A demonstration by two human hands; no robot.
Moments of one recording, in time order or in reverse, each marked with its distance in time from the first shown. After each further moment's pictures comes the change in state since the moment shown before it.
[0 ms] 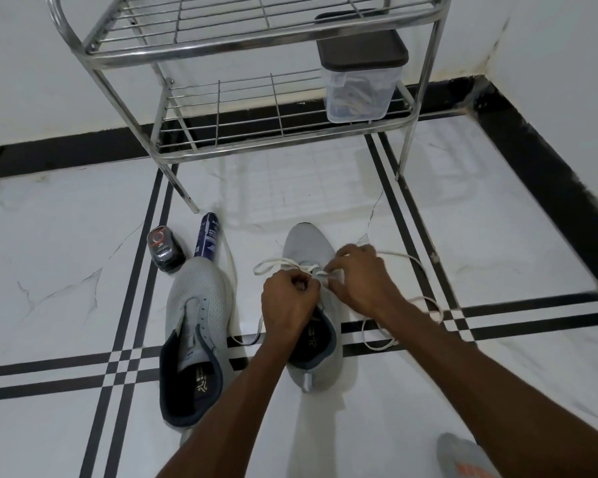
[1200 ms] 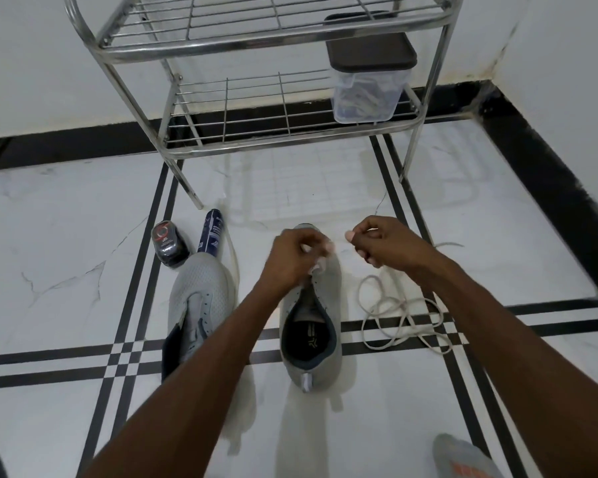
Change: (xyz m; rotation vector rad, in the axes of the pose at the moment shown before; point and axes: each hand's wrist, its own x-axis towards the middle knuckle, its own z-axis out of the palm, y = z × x) left_hand 0.057 0.024 -0.022 -0.190 -0.270 0.244; right_hand 0.013 0.014 -0.073 0.818 -0.143 0.249
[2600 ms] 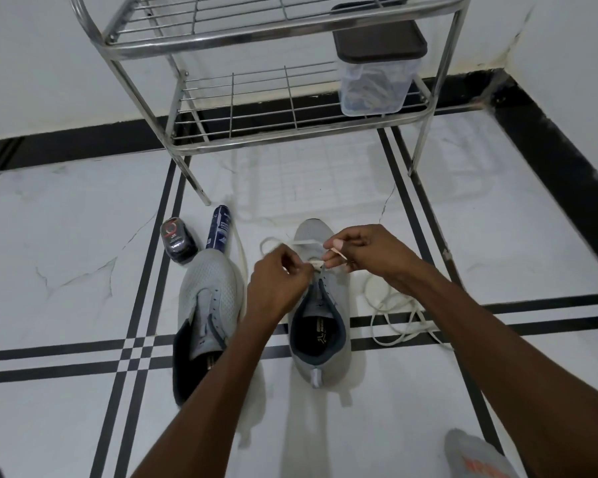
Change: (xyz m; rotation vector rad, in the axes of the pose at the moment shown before) left_hand -0.047 -0.023 -0.010 0.162 0.193 -0.208; right_hand 0.004 0.008 0.037 0.207 -0.161 -0.067
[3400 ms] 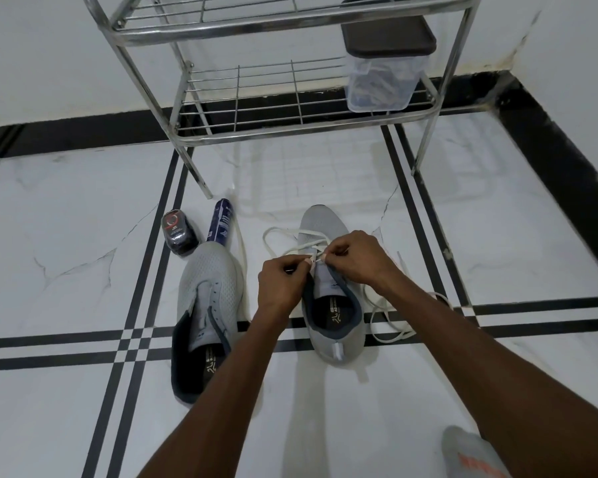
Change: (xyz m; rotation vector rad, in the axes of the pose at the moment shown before) left_hand -0.002 -0.014 0.022 -0.325 0.016 -0.157; right_hand 0.019 0.017 0.028 -0.590 0.203 -0.022
